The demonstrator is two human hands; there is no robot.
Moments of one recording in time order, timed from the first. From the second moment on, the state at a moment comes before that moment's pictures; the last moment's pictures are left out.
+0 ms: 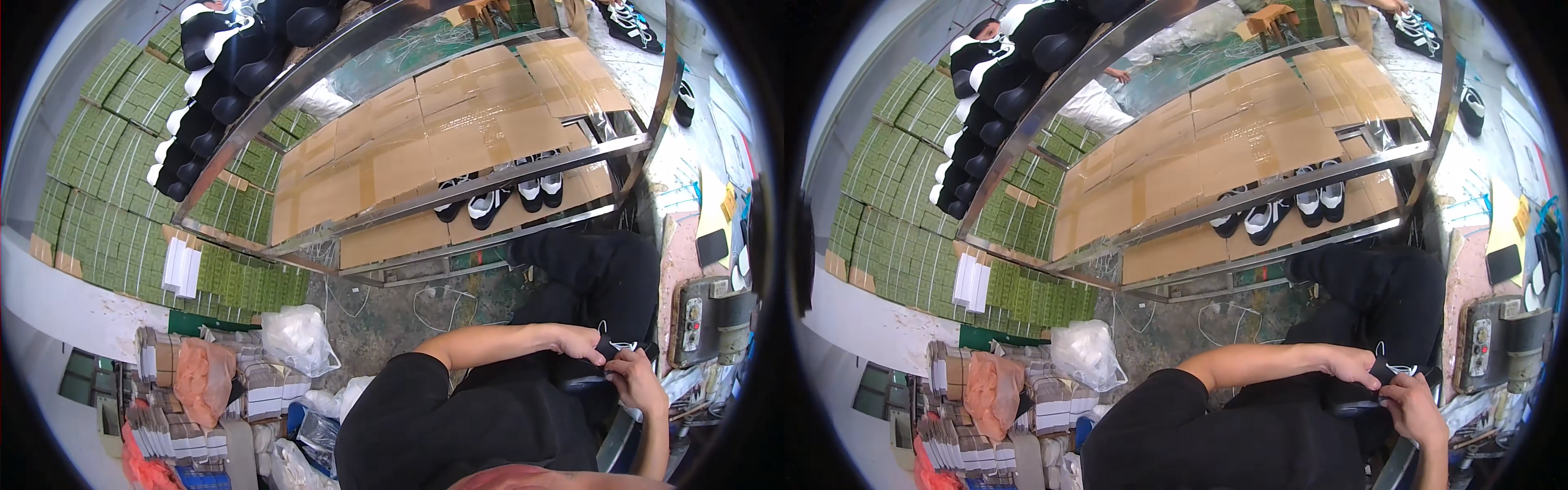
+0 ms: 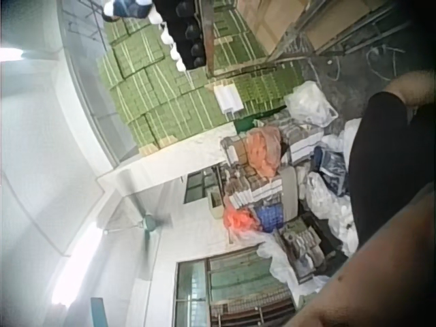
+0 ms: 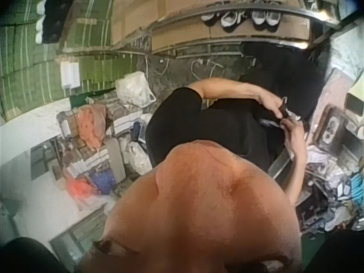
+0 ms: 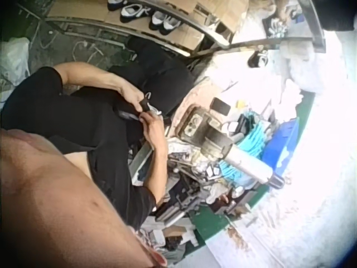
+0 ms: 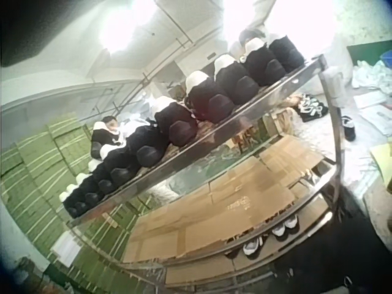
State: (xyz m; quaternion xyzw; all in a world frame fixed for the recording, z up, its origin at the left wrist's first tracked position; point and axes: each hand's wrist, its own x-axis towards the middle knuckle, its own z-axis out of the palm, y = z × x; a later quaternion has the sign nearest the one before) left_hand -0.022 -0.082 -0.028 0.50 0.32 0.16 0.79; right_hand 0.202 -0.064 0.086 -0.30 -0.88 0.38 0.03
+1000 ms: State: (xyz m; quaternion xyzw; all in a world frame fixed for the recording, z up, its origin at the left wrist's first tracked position) left_hand -0.033 -0.071 -0.007 0.47 0.40 0.06 0.78; right_hand 0.222 -0.036 0.071 -0.16 -0.85 0.50 0.02
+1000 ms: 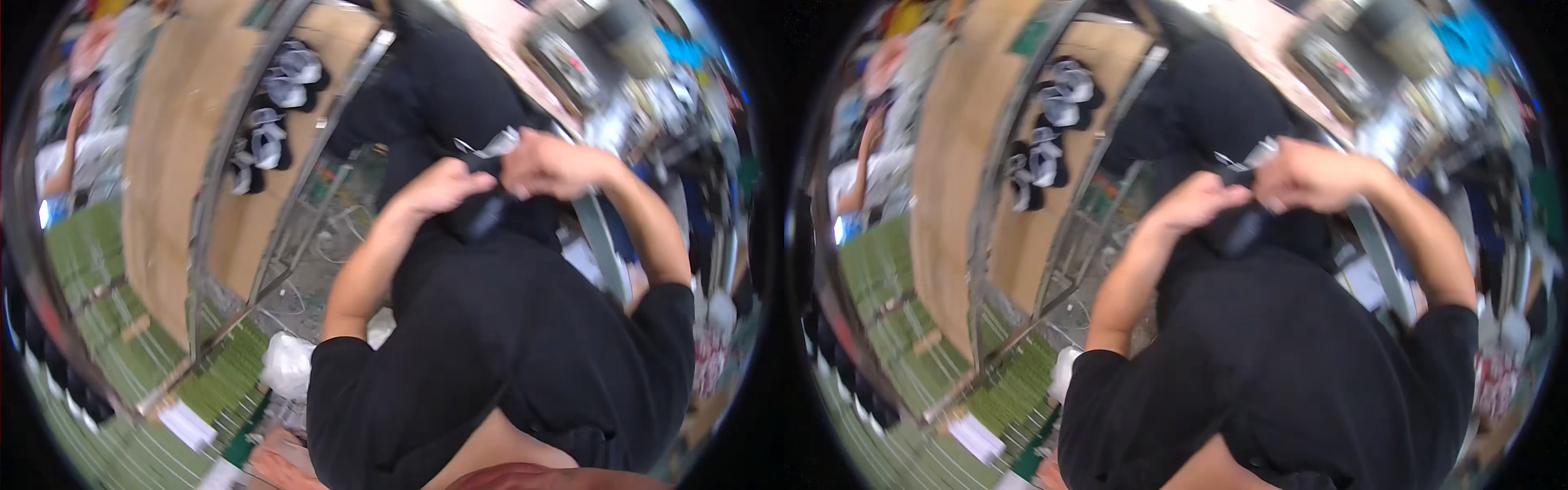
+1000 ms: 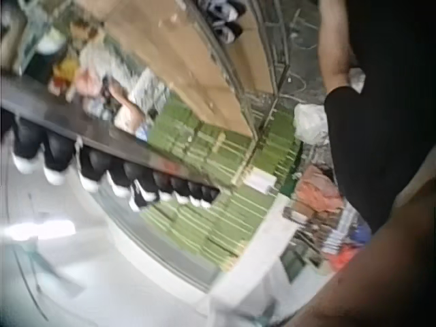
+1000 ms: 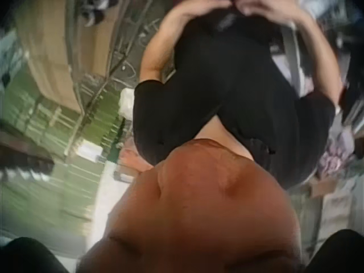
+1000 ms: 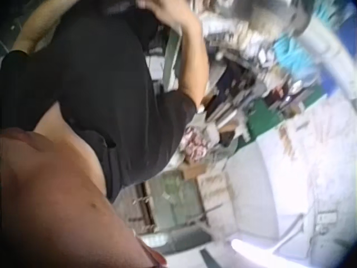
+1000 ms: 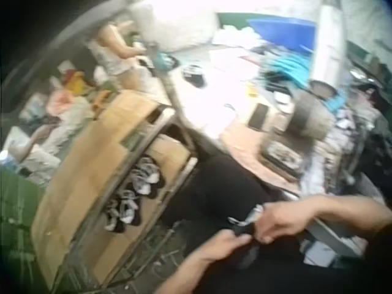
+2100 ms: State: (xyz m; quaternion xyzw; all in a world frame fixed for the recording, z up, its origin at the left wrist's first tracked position) left_hand -0.051 -0.082 0.056 0.55 0.47 0.09 0.68; right_hand 0.208 -0.122 0.074 -0.43 -0.85 0.13 0.28
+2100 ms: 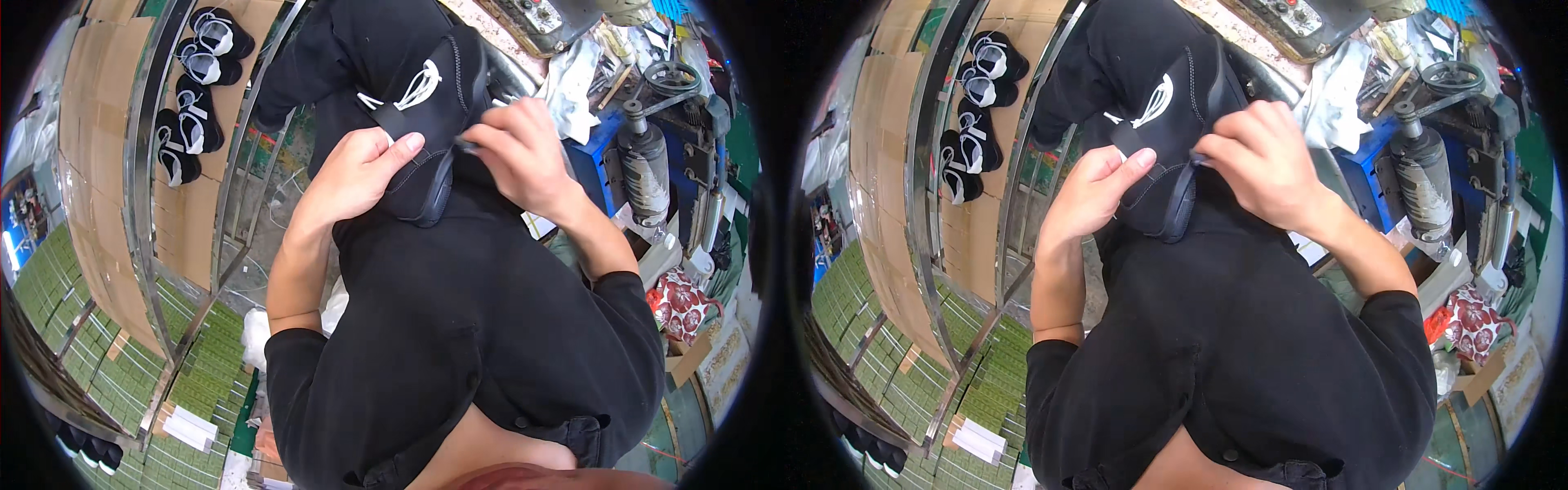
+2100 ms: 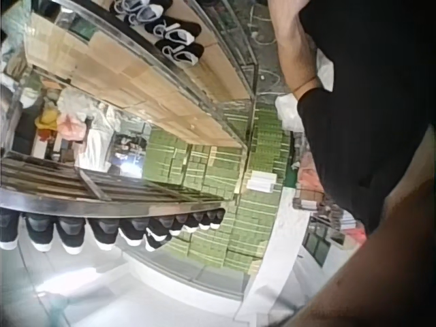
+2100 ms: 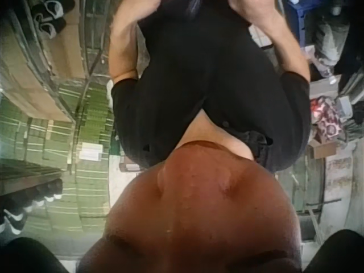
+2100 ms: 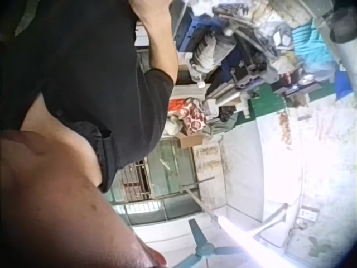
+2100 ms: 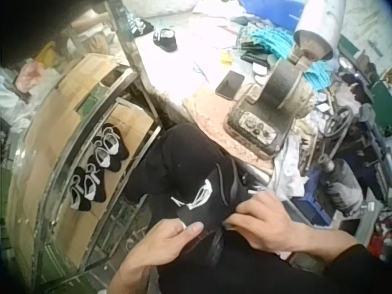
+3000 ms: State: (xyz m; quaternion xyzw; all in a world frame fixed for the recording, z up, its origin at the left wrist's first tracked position) left_hand -0.016 -0.133 0.069 0.89 0.38 0.21 0.15; right_hand 0.236 -0.068 0.039 -0.50 -0.37 0.55 0.56
